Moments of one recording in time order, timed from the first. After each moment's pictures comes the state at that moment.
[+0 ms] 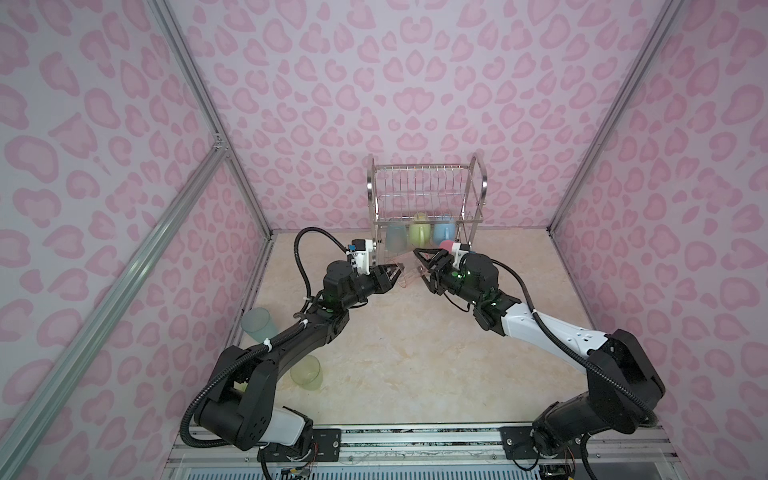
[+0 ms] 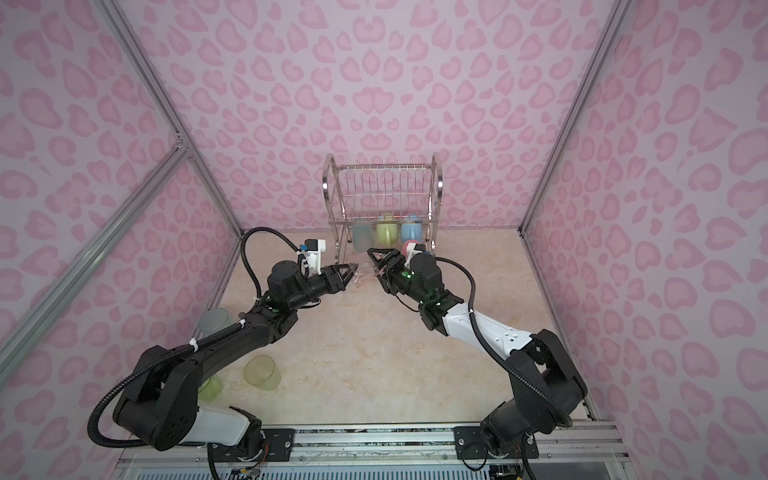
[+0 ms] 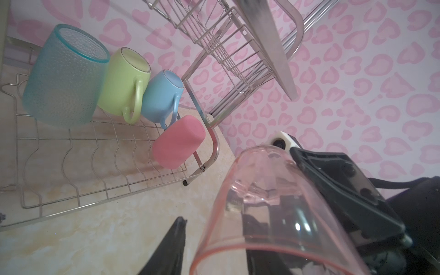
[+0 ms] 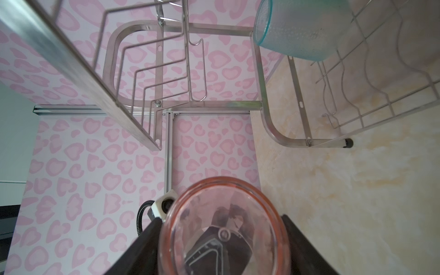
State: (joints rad) left arm -0.43 1.44 0.80 0.51 0.46 -0.73; right arm 0.60 1.52 0.96 0.41 -0.20 1.49
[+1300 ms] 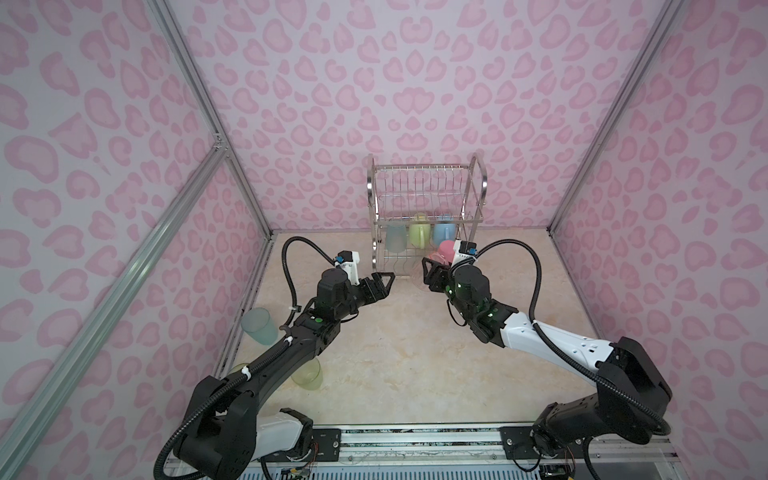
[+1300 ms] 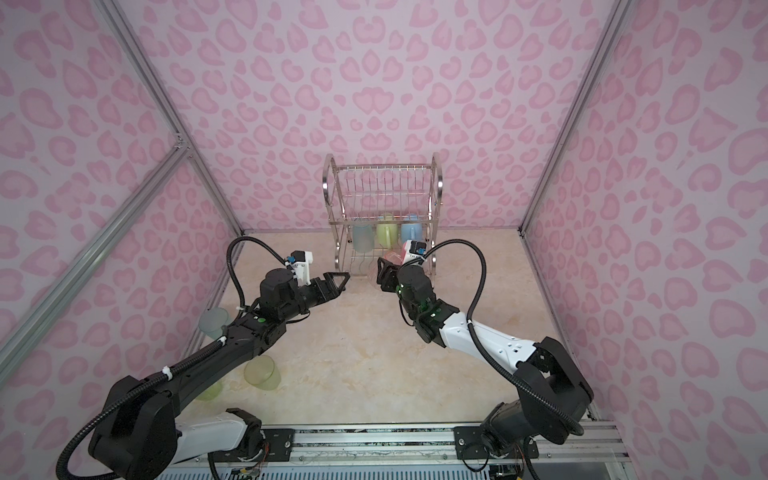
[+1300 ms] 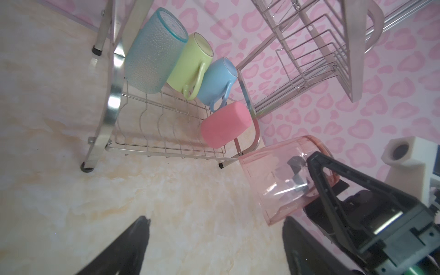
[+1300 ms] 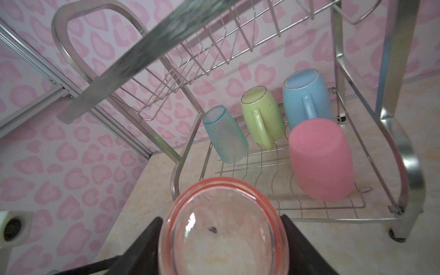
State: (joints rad) left arm -0.43 1.26 0.75 0.17 0.25 -0.75; right arm 0.71 1.48 0.93 0.32 0.36 0.59
